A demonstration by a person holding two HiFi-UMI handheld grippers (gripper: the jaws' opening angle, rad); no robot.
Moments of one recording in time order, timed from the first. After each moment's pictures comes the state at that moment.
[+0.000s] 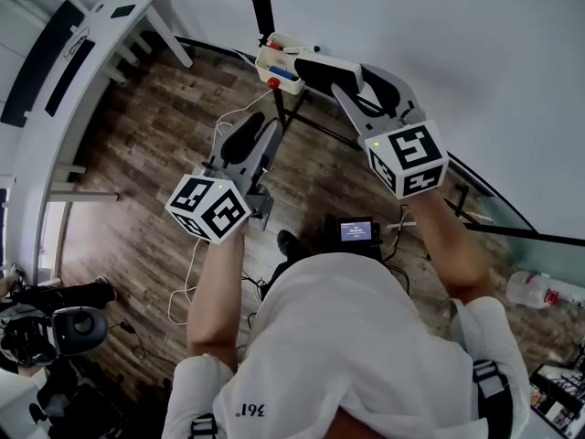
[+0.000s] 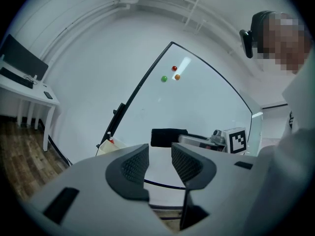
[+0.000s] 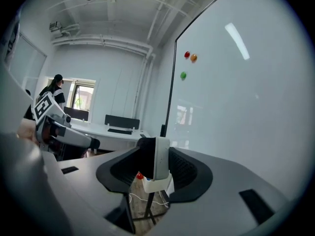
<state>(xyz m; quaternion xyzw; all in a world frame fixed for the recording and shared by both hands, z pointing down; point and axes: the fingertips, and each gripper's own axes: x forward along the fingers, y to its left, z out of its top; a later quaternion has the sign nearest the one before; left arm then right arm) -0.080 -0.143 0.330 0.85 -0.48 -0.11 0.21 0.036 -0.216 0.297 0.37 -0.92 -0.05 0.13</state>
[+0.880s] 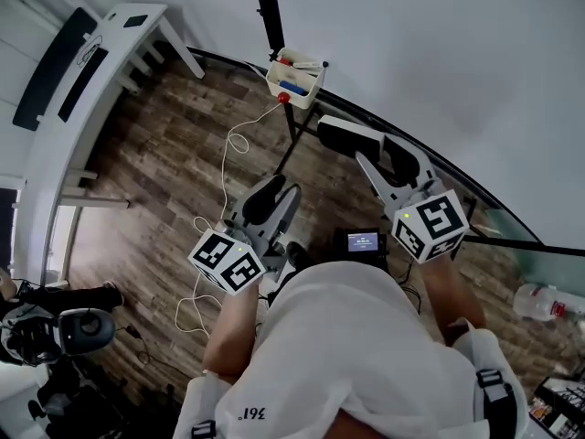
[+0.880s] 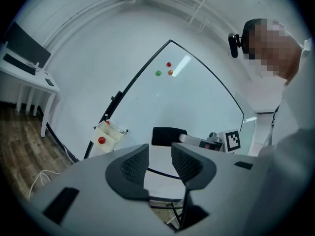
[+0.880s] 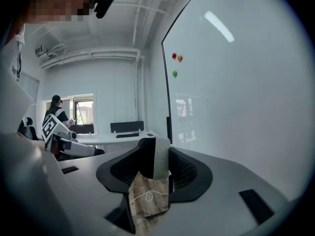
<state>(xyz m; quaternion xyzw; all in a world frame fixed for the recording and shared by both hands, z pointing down) -0.056 -0.064 0.355 0.85 -0.45 -0.10 0.25 0.073 -0.138 0.321 0.36 -0.93 0.06 0.10</state>
